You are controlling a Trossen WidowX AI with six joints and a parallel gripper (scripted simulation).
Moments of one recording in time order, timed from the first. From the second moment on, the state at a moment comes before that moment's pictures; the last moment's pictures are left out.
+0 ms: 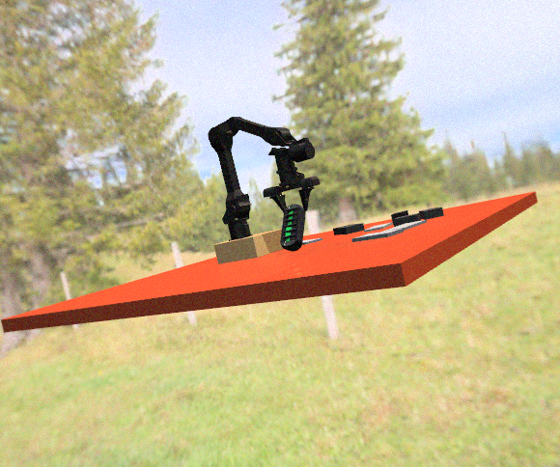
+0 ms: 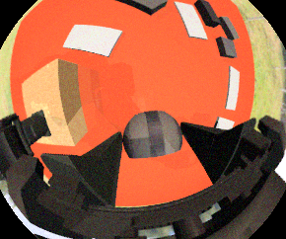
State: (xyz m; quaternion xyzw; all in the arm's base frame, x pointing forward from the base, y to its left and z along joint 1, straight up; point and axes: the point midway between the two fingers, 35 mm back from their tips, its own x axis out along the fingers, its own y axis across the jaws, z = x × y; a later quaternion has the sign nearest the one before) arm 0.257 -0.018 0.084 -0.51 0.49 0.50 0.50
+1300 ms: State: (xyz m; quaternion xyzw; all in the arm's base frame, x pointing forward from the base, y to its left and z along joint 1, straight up) arm 0.257 0.010 0.071 -0.51 0.49 0.50 0.50
